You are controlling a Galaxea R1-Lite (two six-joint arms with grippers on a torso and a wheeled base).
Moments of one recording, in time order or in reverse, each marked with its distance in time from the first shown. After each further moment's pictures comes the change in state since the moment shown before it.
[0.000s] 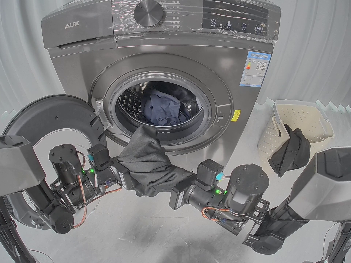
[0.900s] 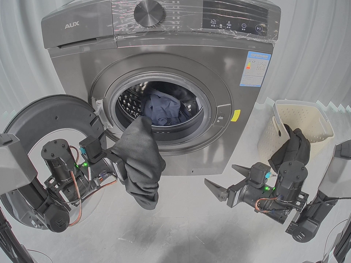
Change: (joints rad) left arm 0.005 -0.057 -0.006 0.000 0.077 -0.043; right arm -0.259 -0.114 0.360 -0.071 0.103 -0.077
